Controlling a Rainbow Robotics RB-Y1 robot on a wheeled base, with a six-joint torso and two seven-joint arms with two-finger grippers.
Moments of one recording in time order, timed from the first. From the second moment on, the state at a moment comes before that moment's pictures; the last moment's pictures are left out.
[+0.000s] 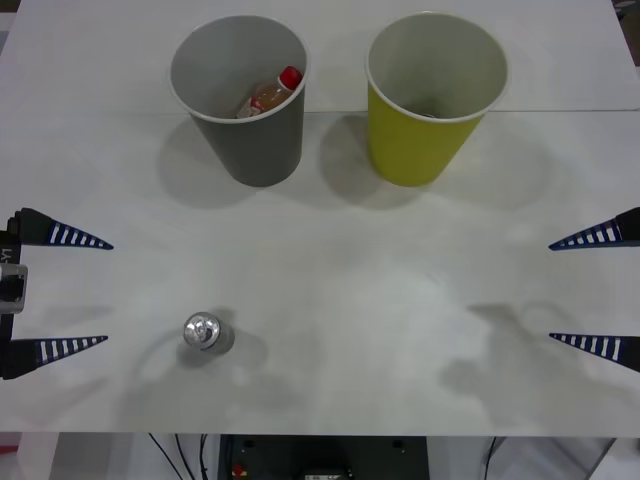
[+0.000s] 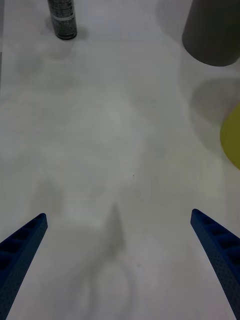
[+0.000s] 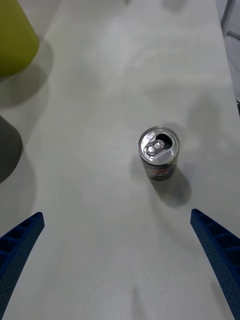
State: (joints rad) right arm 0.26 -1.13 -0.26 -2.01 1.31 -1.13 -0.09; left arm 0.26 1.13 0.26 -2.01 -1.31 -1.13 -0.09
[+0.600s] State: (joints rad) right arm 0.26 -1.13 -0.26 -2.01 1.31 -1.13 -0.09; left arm 0.29 1.12 0.24 -1.99 -1.31 -1.14 -0.09
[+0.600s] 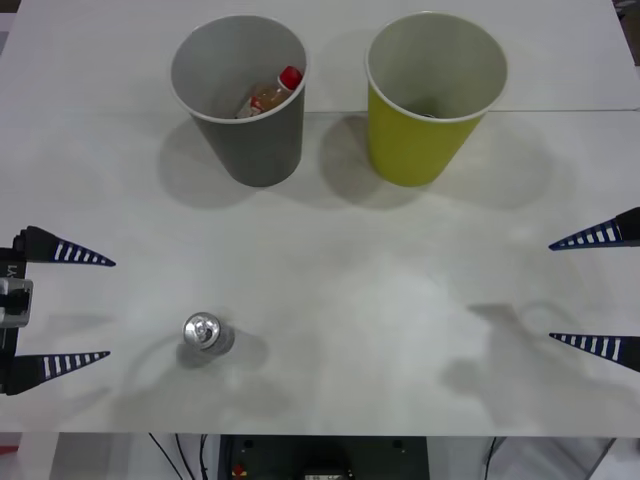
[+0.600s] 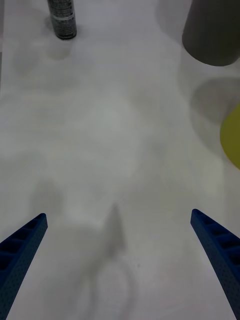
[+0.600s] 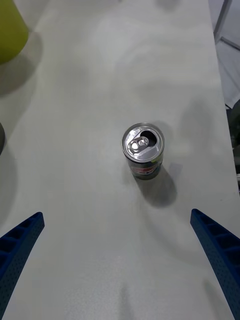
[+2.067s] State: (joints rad) right arm 0.26 -1.13 -0.26 -2.01 1.31 -1.13 -0.09; left arm 0.04 0.84 -0.08 -1.28 -1.00 -1.29 -0.62
